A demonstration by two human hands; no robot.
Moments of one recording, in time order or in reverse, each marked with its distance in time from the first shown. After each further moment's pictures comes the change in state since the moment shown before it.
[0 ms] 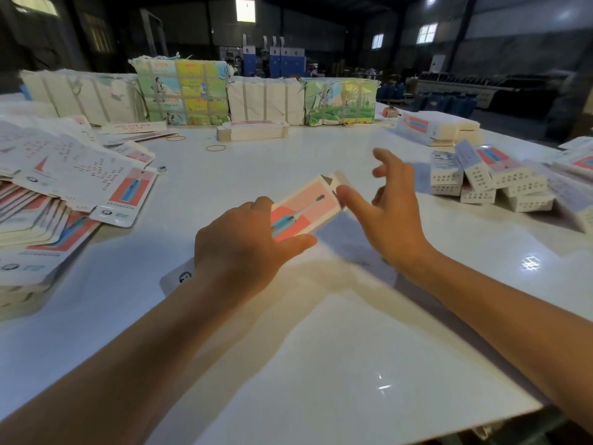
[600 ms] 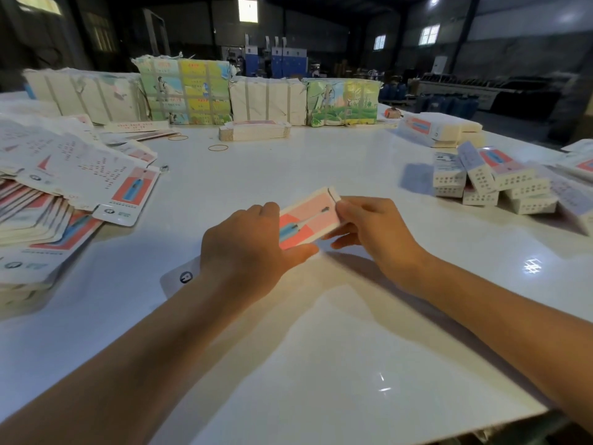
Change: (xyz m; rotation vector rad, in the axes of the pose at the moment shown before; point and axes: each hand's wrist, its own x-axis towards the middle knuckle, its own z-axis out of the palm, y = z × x) left_hand -0.003 -0.001 0.005 0.094 0.062 0.104; right_hand -0.010 -0.011 0.008 0.429 -0.305 0.258
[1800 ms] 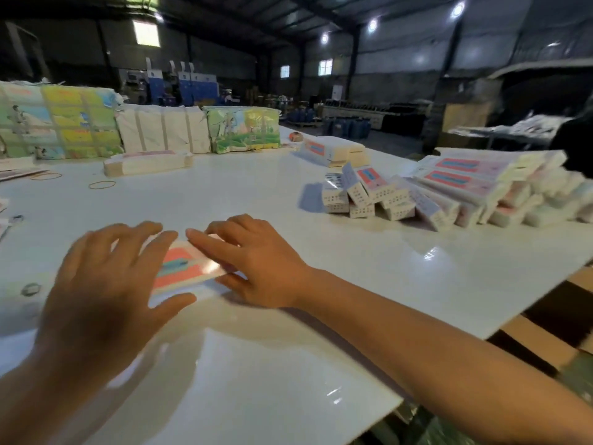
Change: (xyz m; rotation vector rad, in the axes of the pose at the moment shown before) left_hand 0.024 -0.027 0.028 0.092 0.258 0.415; right_hand 0.009 0.015 -0.027 -1.087 -0.144 -0.866
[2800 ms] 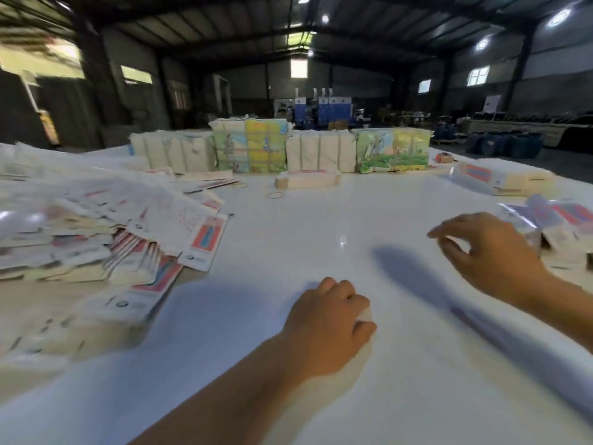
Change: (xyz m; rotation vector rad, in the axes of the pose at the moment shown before) left_hand -0.014 0.031 -0.018 -0.227 -0.451 -0.128; right_hand 0.016 0.038 -0.036 -0.004 0.067 0.473
